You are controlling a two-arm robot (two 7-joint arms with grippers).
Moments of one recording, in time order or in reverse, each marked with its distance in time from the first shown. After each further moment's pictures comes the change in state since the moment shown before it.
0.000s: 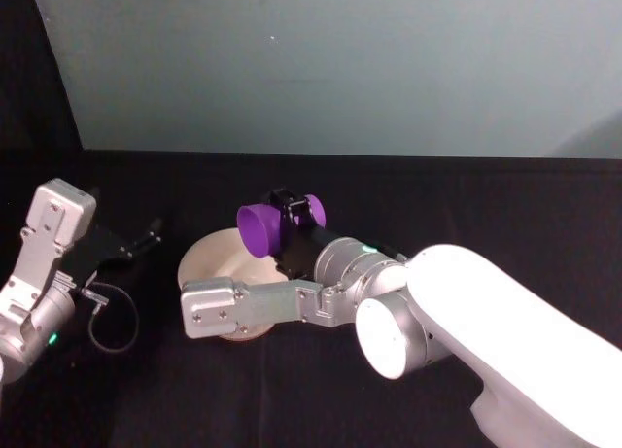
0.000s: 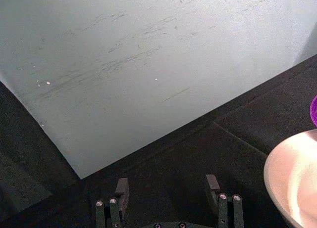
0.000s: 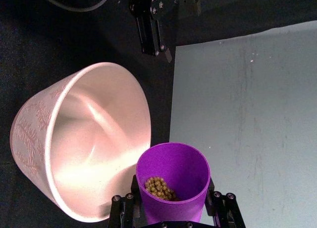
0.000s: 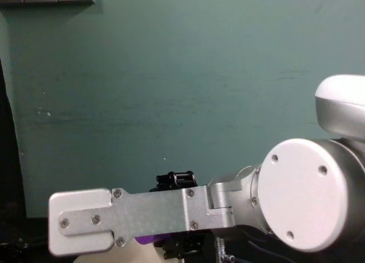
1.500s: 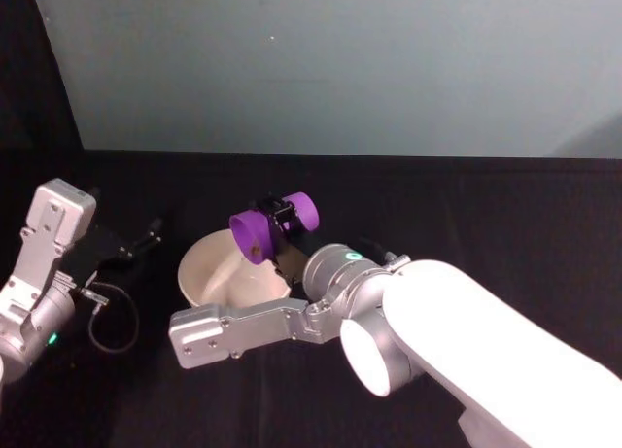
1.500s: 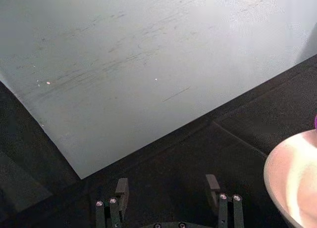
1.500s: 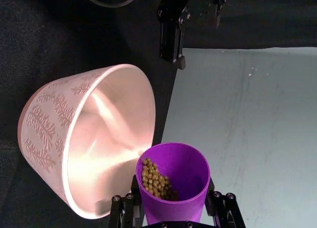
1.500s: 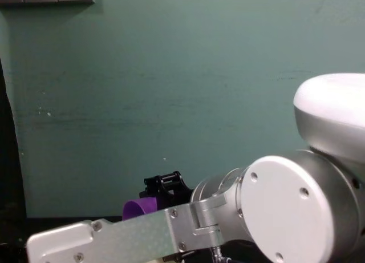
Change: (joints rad) left arm 0.000 0.000 0.000 0.000 0.000 0.000 0.000; right arm -0.012 -0.019 -0.019 -0.018 -0.192 -0.037 0.065
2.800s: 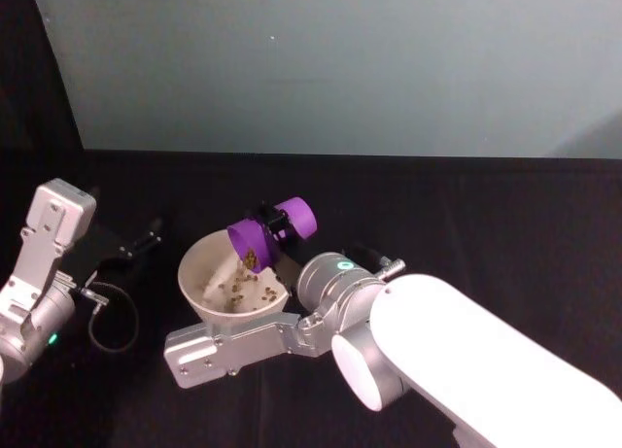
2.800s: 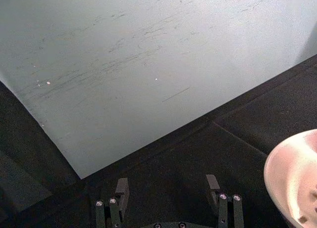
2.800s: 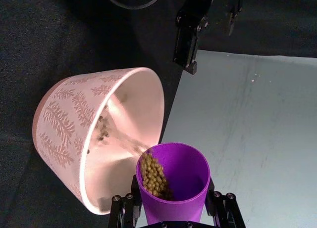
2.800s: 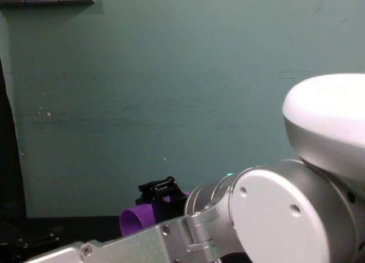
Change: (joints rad) left arm 0.000 0.000 0.000 0.000 0.000 0.000 0.000; right arm -0.005 0.000 -0.026 -0.020 -0.084 0.001 0.046
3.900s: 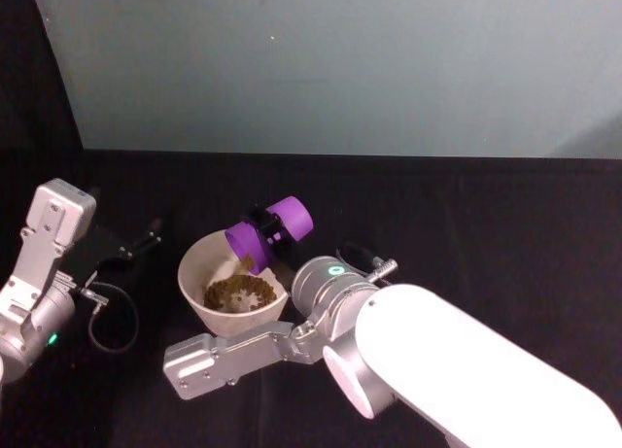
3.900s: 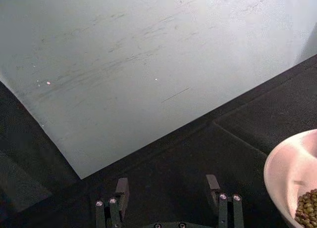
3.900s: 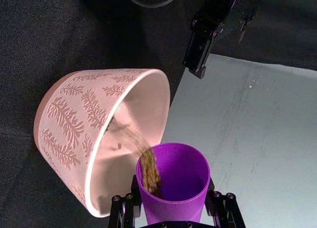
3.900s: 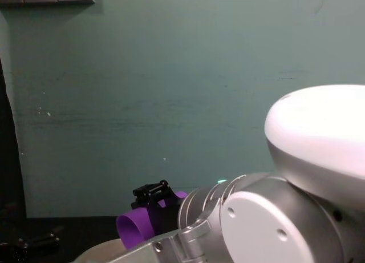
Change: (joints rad) left arm 0.000 0.000 0.000 0.000 0.000 0.000 0.000; right arm 0.014 -0.004 -0.033 0.021 -0.069 -0.012 -0.001
